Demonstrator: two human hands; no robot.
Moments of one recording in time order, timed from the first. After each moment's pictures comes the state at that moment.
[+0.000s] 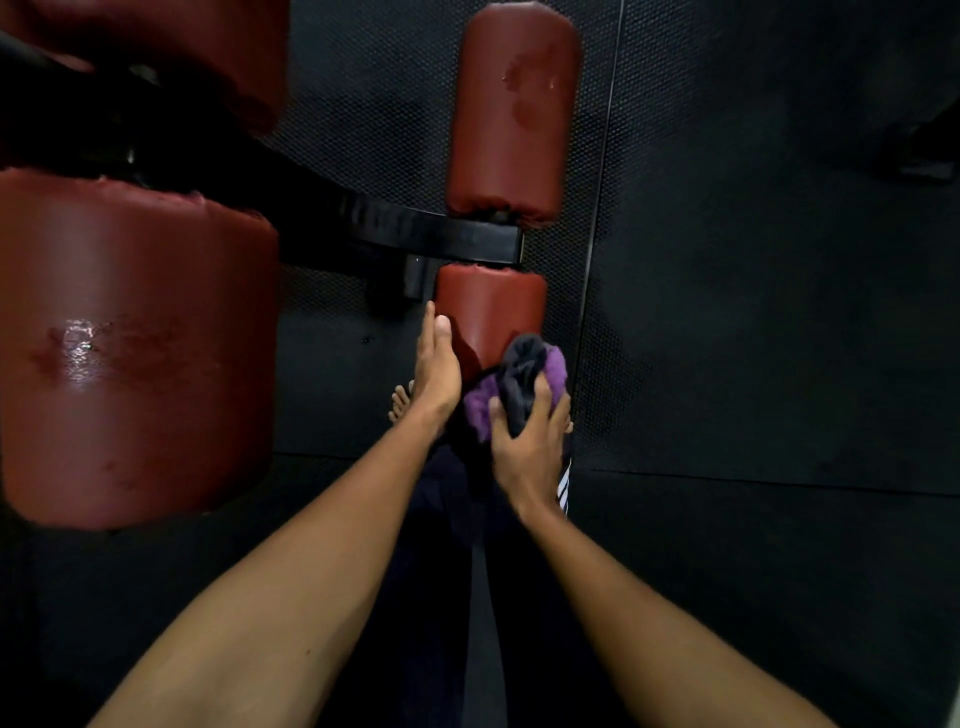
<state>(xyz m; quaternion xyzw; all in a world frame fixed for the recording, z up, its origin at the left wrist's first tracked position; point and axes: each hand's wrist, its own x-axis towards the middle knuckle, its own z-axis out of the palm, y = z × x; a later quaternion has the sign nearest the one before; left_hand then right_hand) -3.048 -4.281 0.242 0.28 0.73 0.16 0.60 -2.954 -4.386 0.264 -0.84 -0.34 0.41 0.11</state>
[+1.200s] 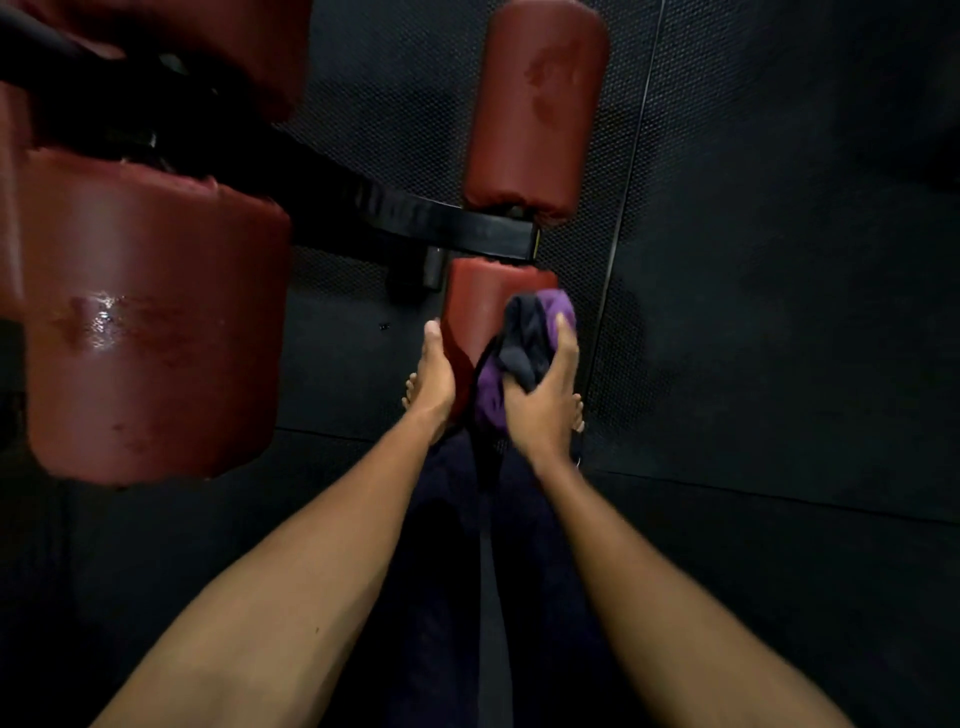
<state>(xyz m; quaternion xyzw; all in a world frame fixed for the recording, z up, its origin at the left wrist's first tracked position) -3.072 -4.354 0.076 0.09 0.81 0.15 0.57 -2.930 -4.346 0.265 -0.79 -0.36 0.44 0.24</state>
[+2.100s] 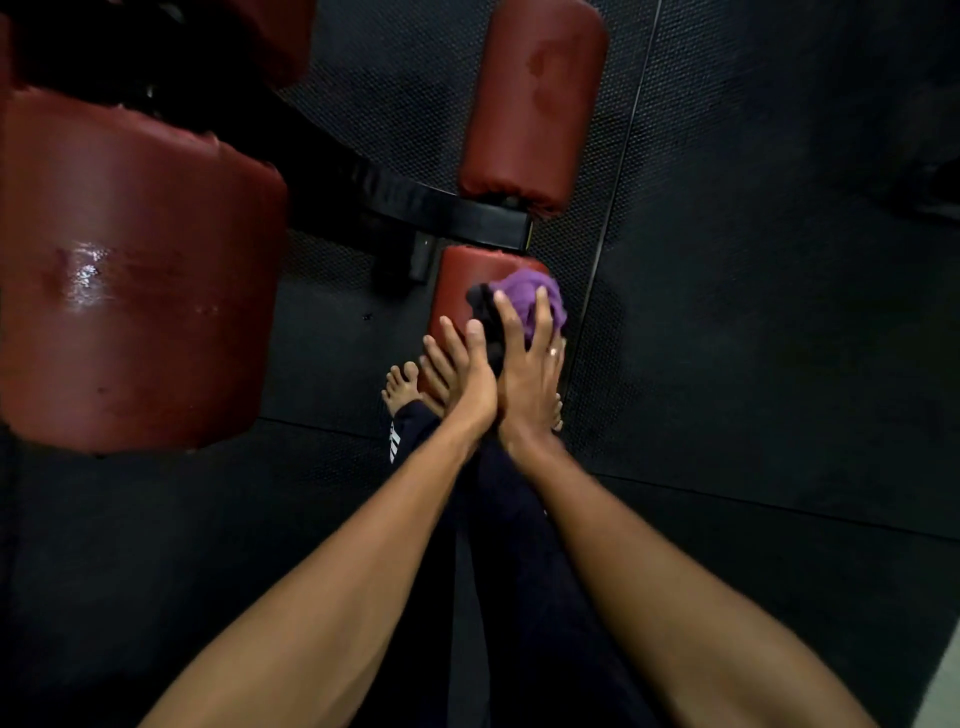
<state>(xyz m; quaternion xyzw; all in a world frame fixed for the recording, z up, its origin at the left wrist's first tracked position) -3.000 -4.321 0.274 0.25 0.79 0.09 0.56 -2.933 -4.332 0.260 -0.73 -0.60 0.29 0.13</state>
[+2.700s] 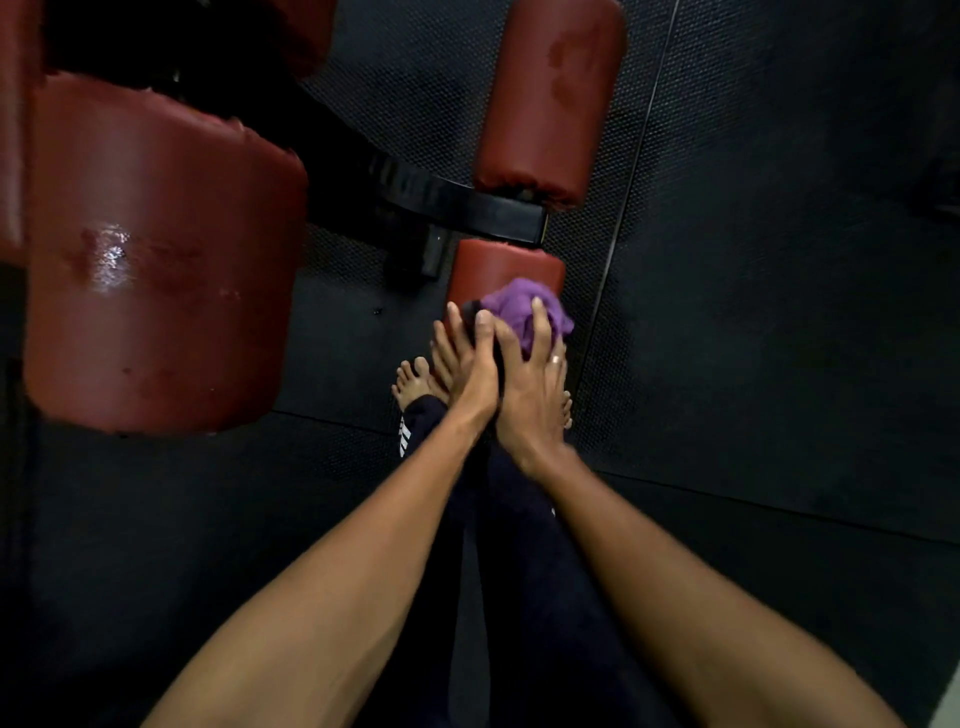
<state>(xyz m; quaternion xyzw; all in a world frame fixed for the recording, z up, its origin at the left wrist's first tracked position) -3.012 -4.315 0.281 0.26 0.78 0.09 0.55 -2.938 -4.344 0.283 -0.71 -0.59 0.37 0.13</state>
